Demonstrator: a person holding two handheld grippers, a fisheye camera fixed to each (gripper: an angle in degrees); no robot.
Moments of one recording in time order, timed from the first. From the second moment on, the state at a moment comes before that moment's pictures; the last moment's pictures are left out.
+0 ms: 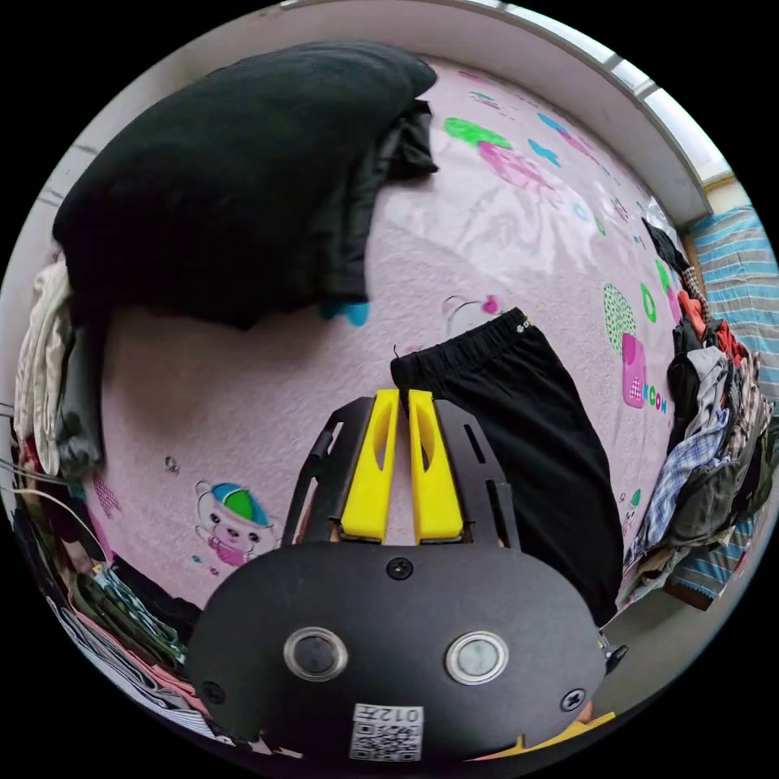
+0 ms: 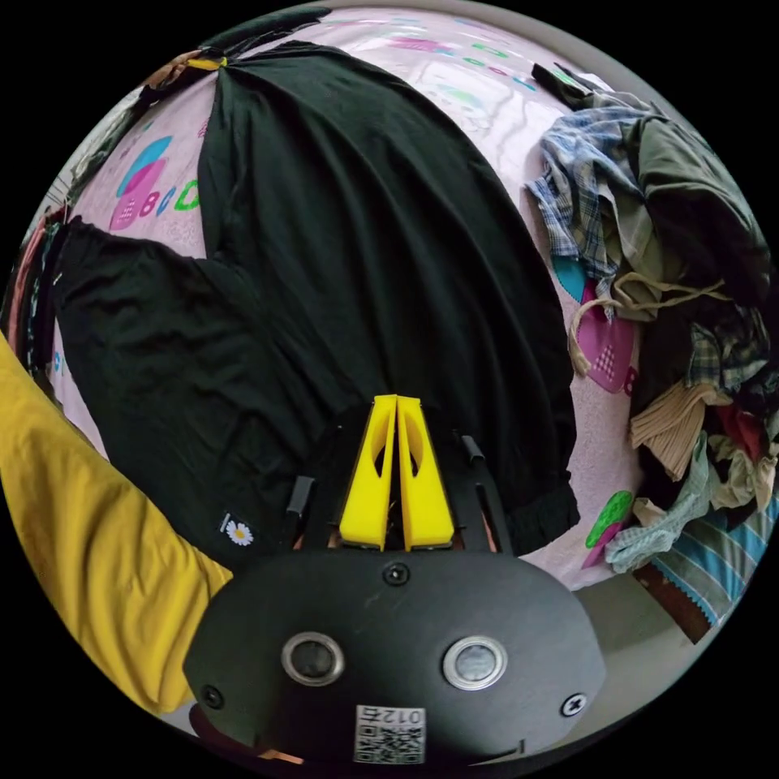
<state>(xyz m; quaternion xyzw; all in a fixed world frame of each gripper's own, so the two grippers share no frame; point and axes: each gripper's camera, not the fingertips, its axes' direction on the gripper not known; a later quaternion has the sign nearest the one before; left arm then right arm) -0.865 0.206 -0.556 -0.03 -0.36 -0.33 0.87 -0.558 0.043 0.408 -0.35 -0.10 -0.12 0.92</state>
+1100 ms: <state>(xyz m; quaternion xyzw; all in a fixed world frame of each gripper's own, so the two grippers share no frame) -0.768 0.381 -0.671 0.14 -0.49 -0.41 0.76 -0.548 0.028 0.336 -0.25 -0.24 0.04 0.94</state>
